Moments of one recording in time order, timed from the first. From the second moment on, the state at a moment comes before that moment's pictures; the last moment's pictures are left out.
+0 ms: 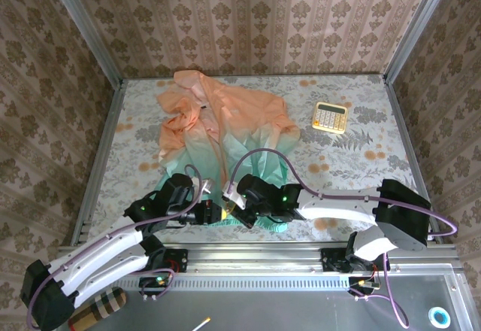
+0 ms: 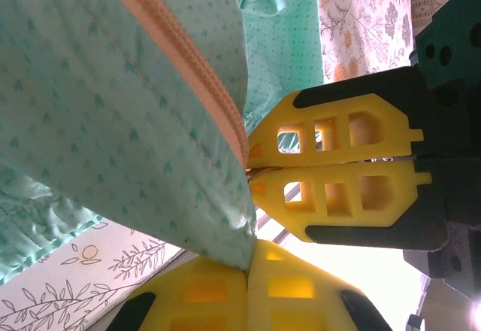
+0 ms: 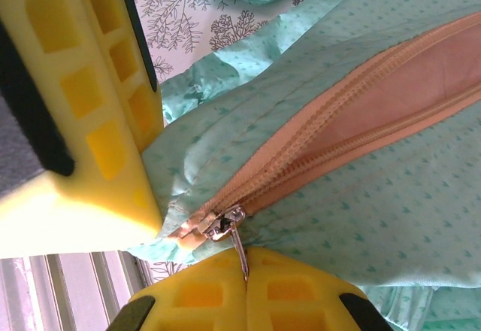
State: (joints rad) left arm -0.81 0.69 0.40 -0.48 0.53 -0.77; right arm 1.12 1.49 0.85 -0.21 -0.07 0.10
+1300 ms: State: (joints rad) left arm -0.83 0.69 0.41 -0.56 0.45 -0.74; right arm 1.01 1.62 1.03 -0.29 -0.03 0.17
